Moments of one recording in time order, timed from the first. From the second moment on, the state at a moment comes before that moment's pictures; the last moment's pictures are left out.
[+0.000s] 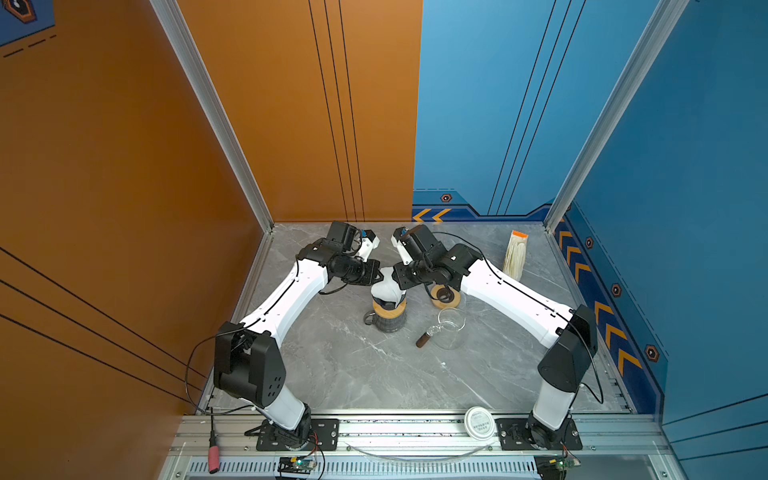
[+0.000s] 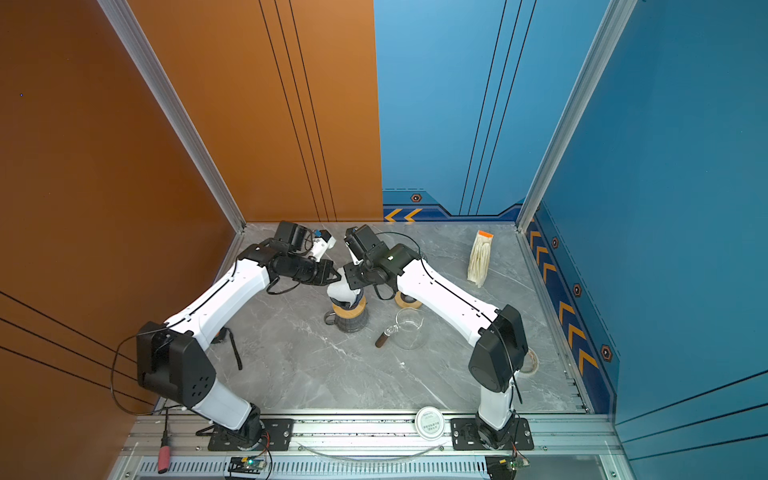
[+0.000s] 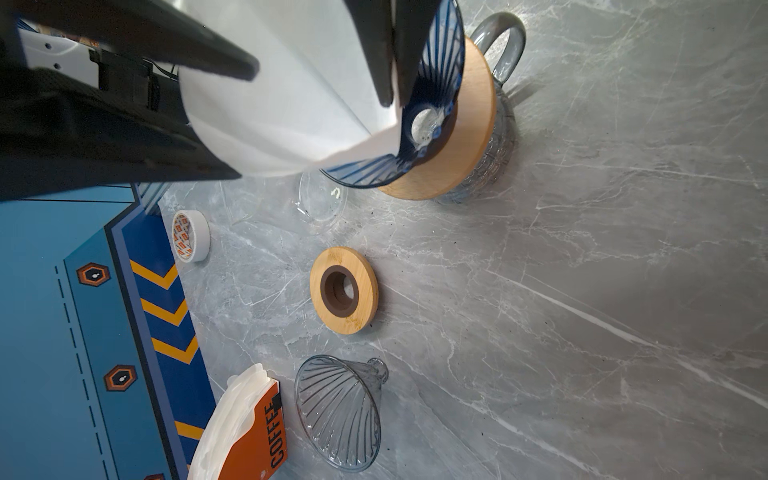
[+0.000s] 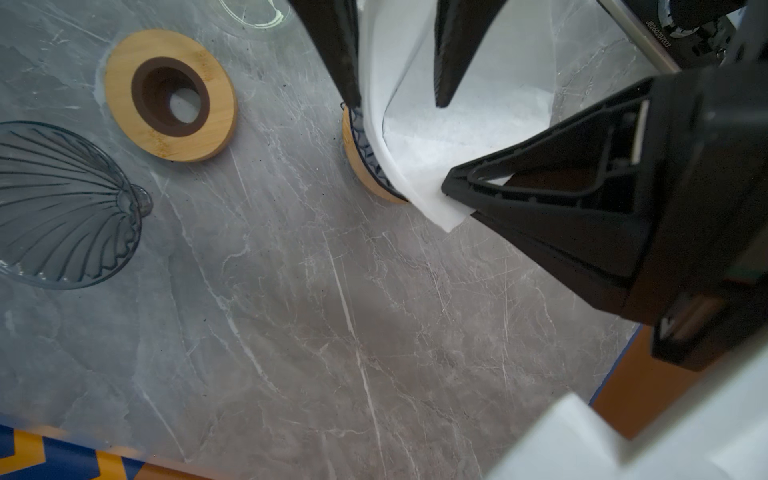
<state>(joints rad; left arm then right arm) -0.32 1.59 1.41 -0.79 0.50 -0.17 0.80 1.83 1.80 -0.83 0.04 0.33</state>
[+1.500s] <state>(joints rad) -0.34 1.56 1.44 -0.82 0.47 -0.21 0.75 1.89 1.83 -0.93 0.03 0.50</state>
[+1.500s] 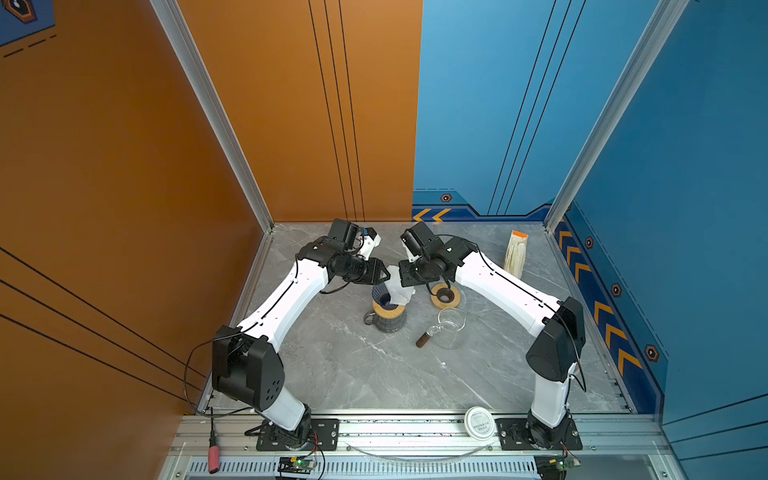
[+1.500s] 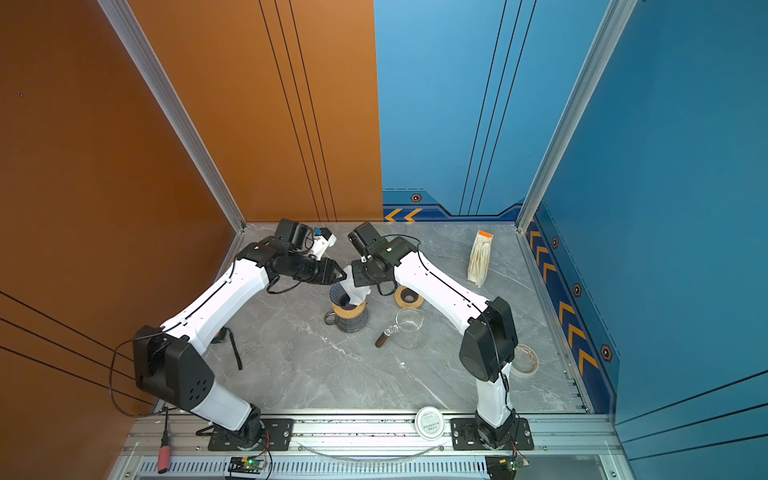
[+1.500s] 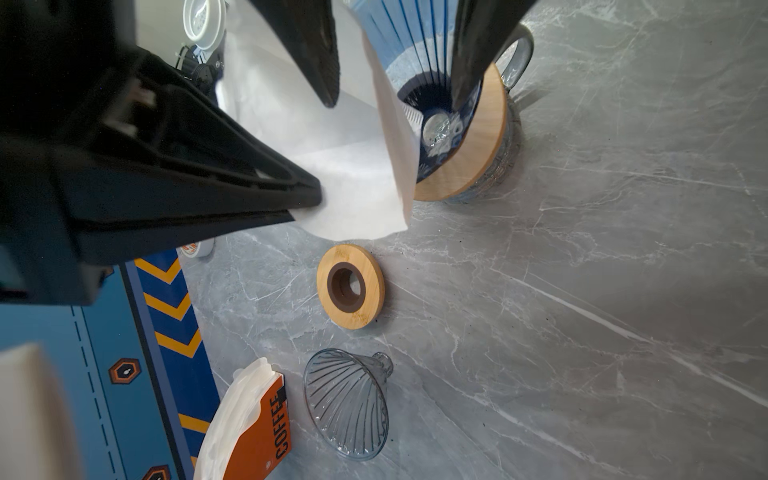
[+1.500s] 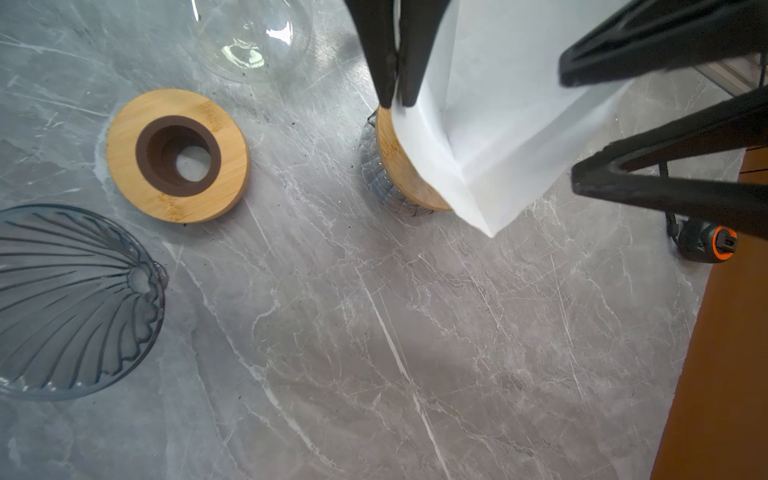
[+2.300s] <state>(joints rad) -0.35 1.55 1.42 -0.82 0.48 -0.29 0.82 1.79 1.68 -0.75 0.10 0.66</state>
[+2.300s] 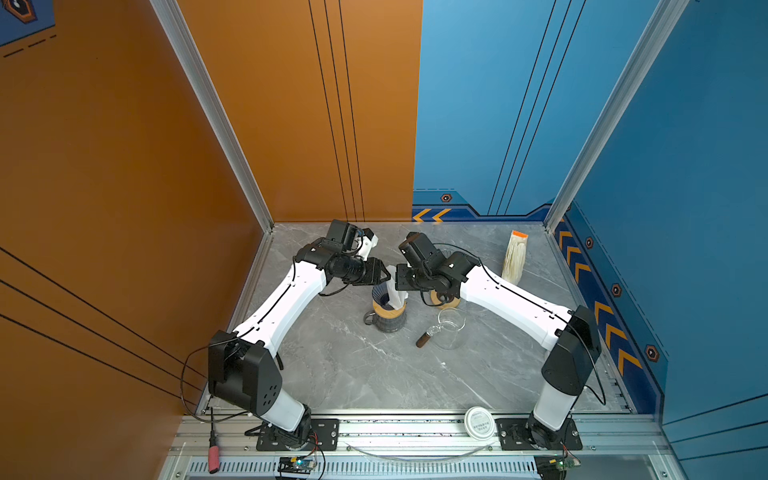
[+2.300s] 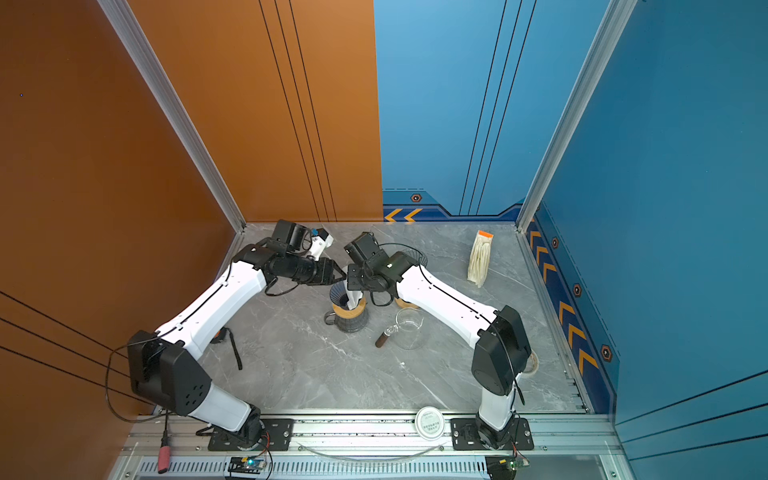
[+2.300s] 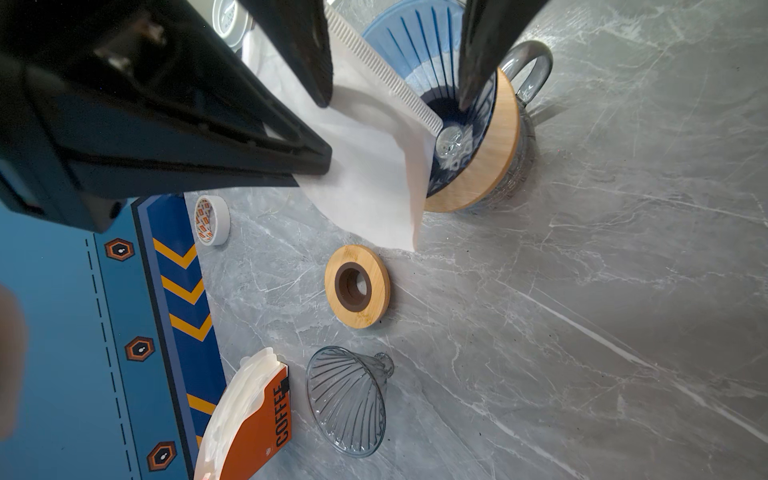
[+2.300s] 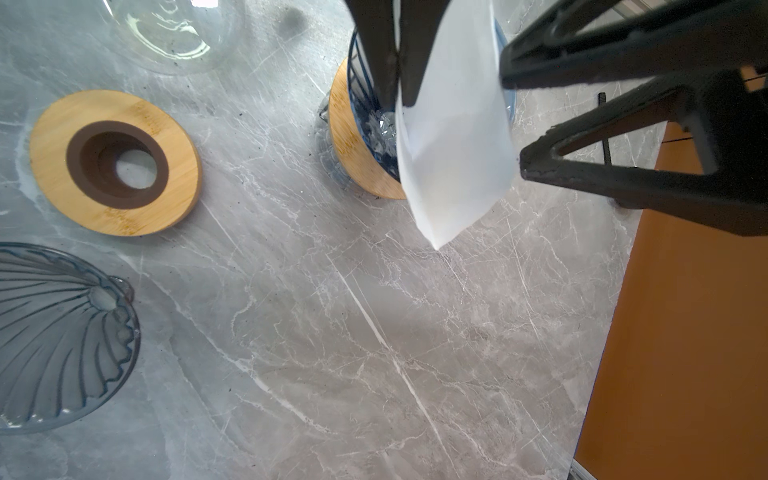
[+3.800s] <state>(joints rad) -0.32 1.57 1.41 -0.75 0.48 -0.38 0.82 1.79 1.67 -0.73 0.05 0.62</state>
